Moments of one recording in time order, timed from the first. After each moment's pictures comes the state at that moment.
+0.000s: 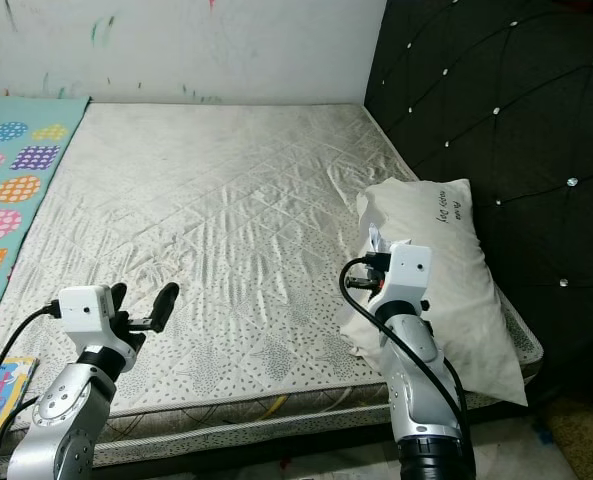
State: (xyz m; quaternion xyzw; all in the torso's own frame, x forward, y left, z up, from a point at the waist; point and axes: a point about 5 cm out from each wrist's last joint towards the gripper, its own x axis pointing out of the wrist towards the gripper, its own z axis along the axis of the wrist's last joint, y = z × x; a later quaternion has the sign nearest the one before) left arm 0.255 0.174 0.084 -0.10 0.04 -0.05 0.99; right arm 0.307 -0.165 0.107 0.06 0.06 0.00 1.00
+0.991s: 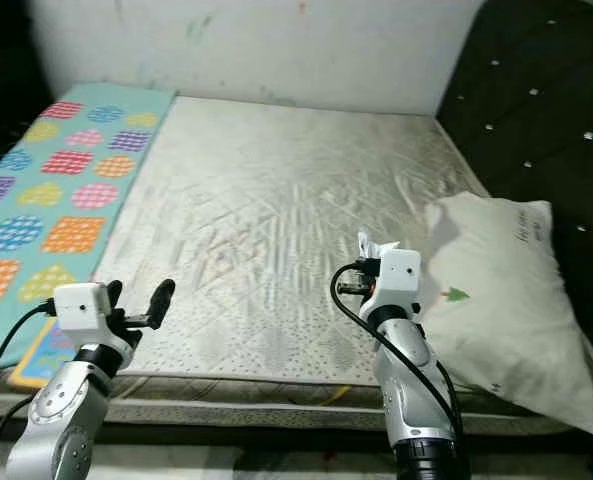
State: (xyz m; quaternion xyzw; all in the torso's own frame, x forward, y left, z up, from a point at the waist) left arm 0.257 0.175 0.086 -0.10 0.04 -0.05 0.99; right arm 0.306 -0.159 0.101 0.05 0.07 0.02 1.00
